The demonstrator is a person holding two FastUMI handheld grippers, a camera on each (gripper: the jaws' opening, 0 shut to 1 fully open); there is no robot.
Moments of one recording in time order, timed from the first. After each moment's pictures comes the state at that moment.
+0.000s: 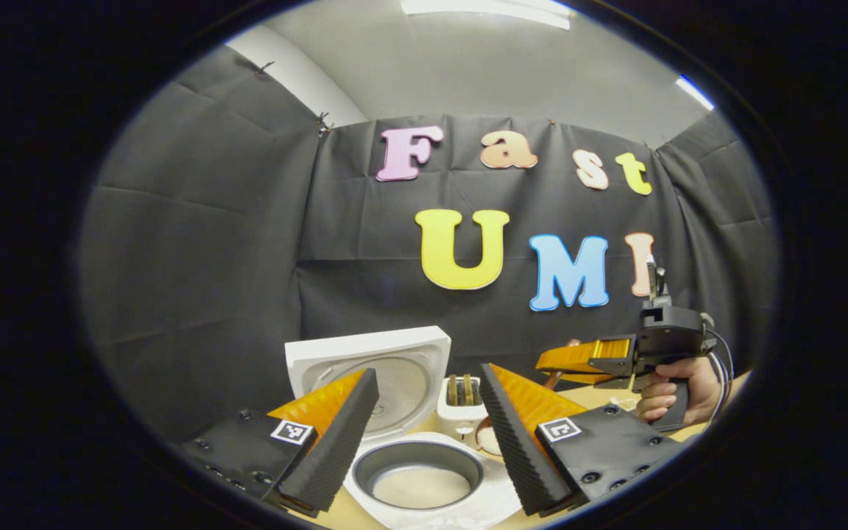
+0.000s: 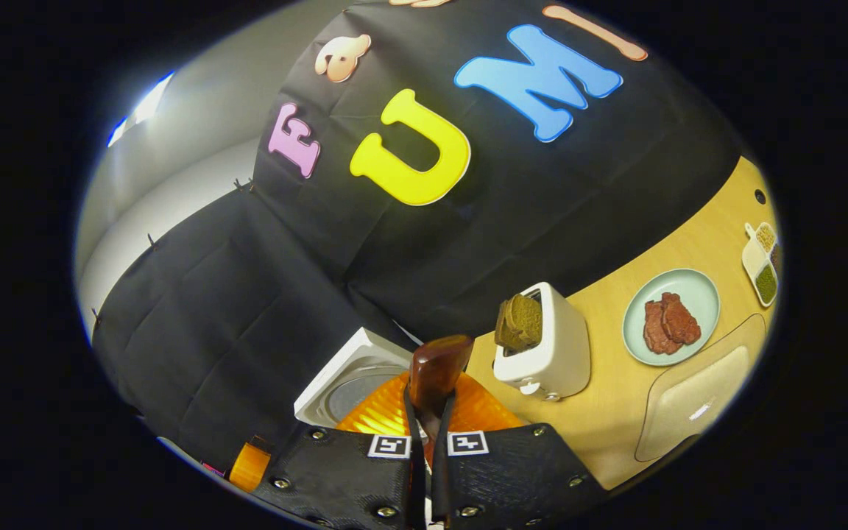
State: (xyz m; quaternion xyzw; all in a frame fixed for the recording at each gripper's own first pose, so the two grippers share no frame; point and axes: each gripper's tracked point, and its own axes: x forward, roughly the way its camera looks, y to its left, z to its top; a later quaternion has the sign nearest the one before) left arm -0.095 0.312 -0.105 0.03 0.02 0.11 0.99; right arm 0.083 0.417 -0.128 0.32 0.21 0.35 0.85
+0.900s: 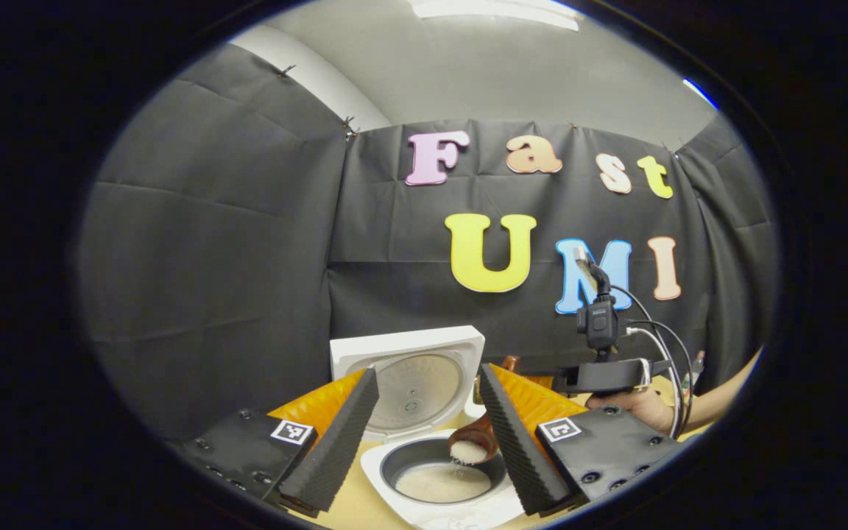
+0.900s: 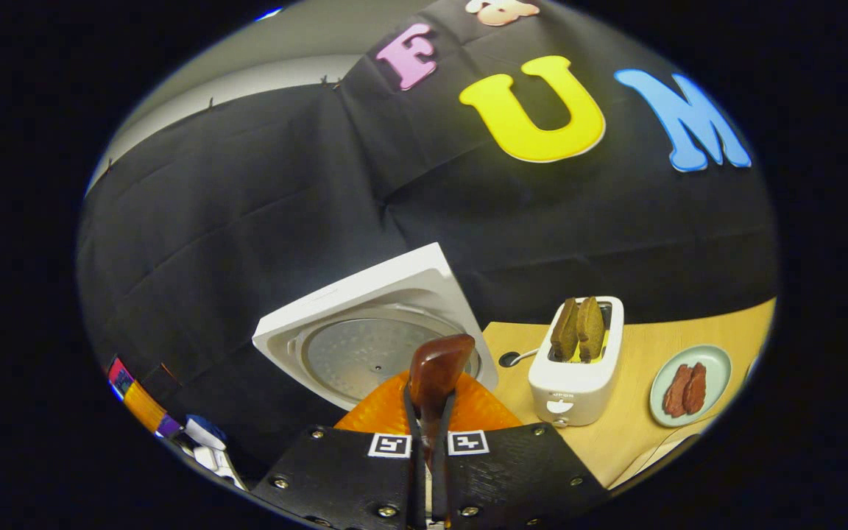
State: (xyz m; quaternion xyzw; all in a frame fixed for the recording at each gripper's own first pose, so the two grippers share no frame) left arm -0.124 0.341 -0.103 0.02 0.02 0.16 0.99; right arm 0.068 0.531 -0.171 0.07 0.18 0.45 0.87
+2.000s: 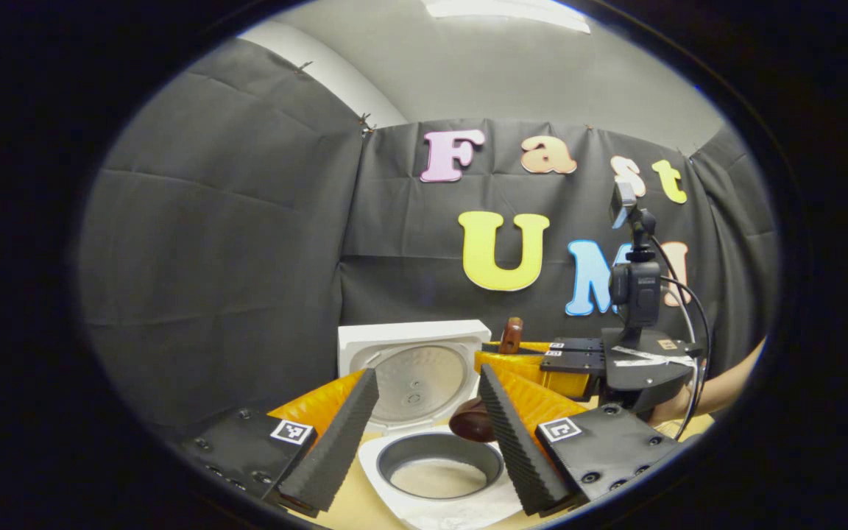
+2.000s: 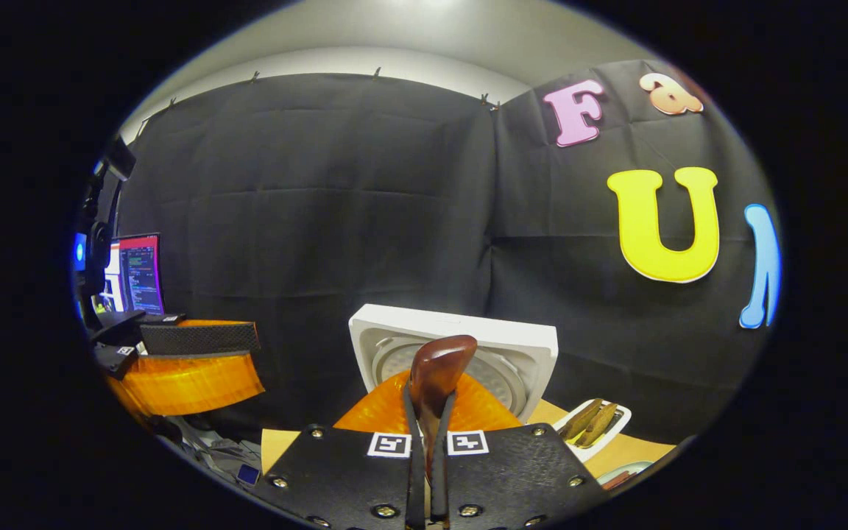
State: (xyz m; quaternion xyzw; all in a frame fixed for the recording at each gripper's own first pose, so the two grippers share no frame) left arm -0.129 0.347 -0.122 0.01 0.02 0.18 0.98; right arm 0.019 0.519 -0.113 -0.05 0.01 0.57 0.82
